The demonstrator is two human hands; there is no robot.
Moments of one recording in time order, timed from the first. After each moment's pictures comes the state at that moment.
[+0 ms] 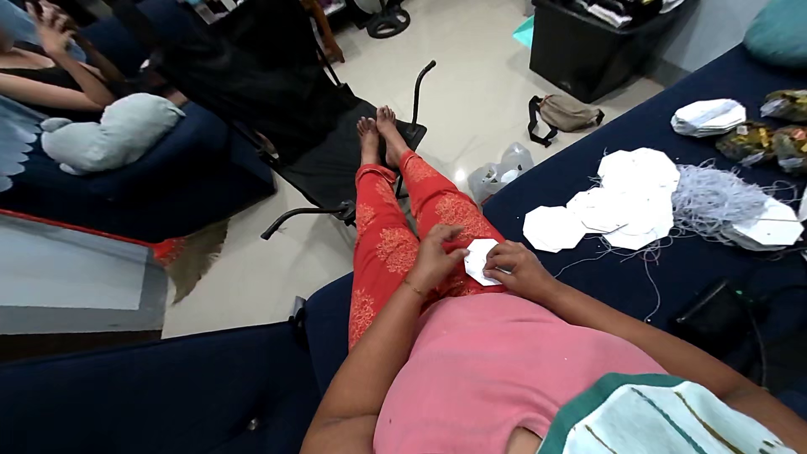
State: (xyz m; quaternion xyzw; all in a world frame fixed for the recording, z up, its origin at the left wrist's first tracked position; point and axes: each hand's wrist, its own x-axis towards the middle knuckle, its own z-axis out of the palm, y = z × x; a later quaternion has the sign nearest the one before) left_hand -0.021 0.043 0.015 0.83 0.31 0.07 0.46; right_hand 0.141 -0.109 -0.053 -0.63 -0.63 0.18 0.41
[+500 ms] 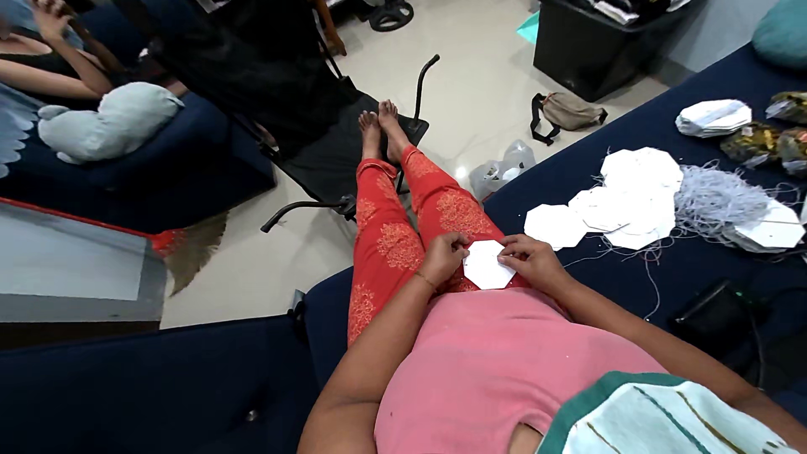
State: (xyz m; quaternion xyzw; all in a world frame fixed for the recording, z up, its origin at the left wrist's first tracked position) left_hand -0.006 0.040 0.004 0.82 0.35 -0.03 0.45; right_hand 0.154 -0.119 -0.049 -0.71 -0.51 0.23 0.43
